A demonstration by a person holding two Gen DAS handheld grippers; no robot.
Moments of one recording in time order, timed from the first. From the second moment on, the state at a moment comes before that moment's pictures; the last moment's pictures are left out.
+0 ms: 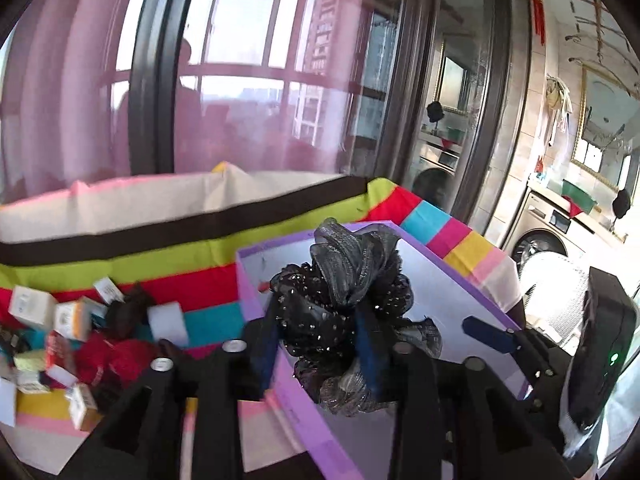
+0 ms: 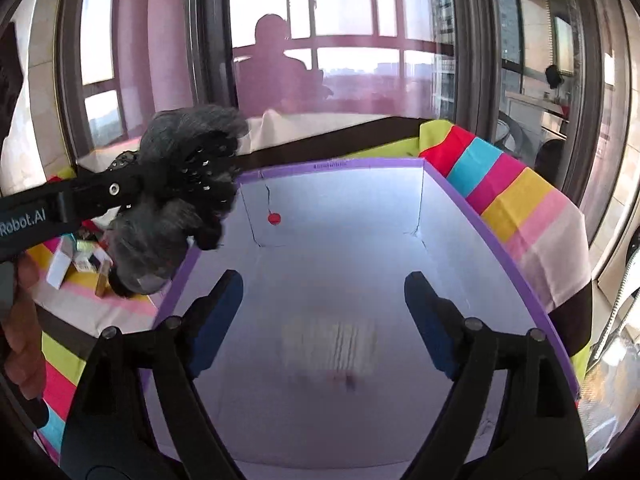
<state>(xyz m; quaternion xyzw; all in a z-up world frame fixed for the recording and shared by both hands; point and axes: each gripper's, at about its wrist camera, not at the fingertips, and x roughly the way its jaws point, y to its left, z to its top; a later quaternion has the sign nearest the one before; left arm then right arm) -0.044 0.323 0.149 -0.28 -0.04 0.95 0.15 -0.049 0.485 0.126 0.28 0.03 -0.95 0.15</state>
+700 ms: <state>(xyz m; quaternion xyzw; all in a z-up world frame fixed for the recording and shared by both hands) -0.016 0.299 0.139 -0.28 -0.09 0.94 0.19 0.007 0.506 0.116 0.30 0.03 -0.95 0.09</state>
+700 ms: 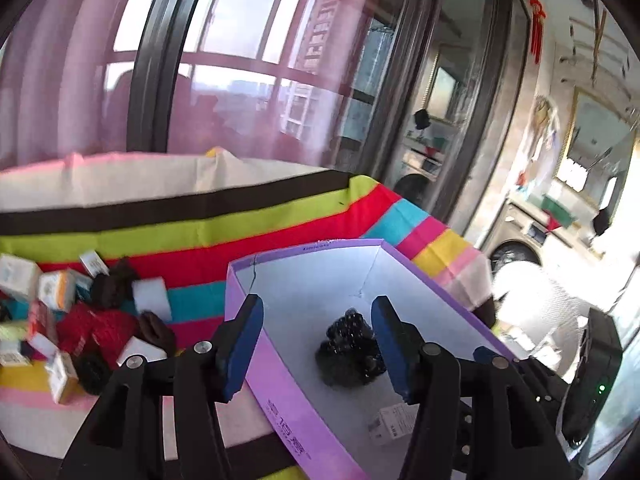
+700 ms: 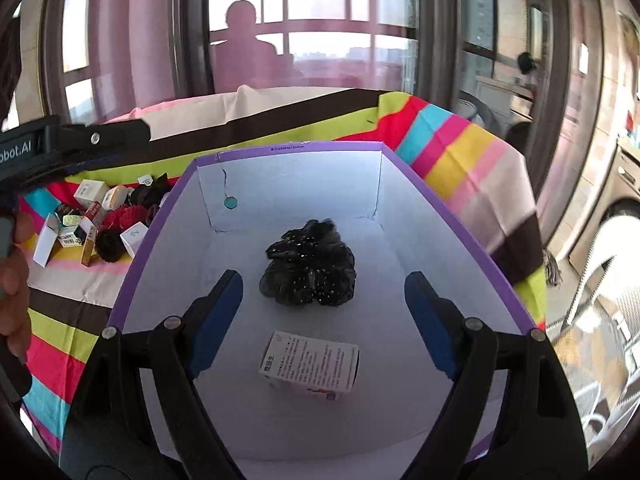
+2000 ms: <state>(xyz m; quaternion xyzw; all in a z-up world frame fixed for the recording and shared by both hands) 0.065 0.058 0.053 -0.31 0.03 0.94 -0.16 0.026 0.317 0.124 0.27 0.00 -0.93 0.24</state>
